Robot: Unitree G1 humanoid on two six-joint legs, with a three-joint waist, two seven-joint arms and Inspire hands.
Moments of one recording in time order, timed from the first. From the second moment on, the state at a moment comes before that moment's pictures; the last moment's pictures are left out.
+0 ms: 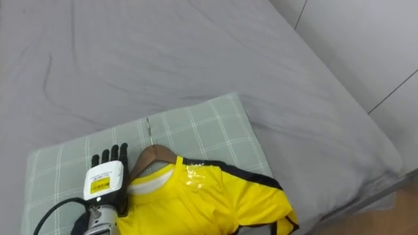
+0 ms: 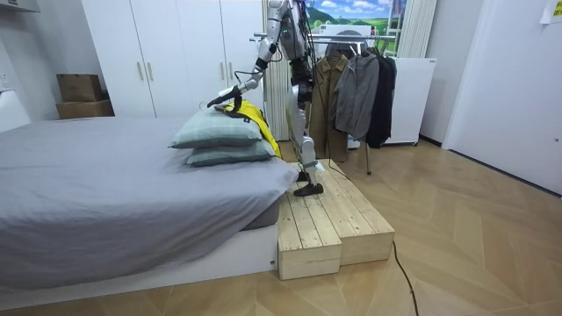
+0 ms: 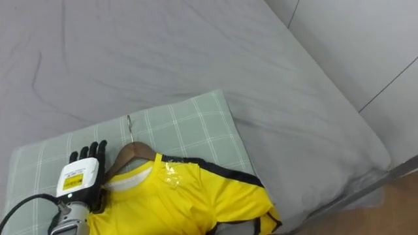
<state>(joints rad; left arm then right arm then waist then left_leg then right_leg) -0.42 0.26 -0.24 1.24 0.83 0.00 0.63 -0.13 -0.24 0.10 1.36 0.15 0.00 -0.02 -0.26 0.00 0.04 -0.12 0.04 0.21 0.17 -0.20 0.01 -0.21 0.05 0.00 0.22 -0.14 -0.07</state>
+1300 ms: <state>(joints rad) -0.40 0.32 -0.20 1.25 0.62 -0.01 0.35 -0.08 -0.30 0.08 1.37 0.08 -0.03 -0.02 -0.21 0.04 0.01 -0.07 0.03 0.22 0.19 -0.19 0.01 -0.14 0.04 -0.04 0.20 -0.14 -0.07</state>
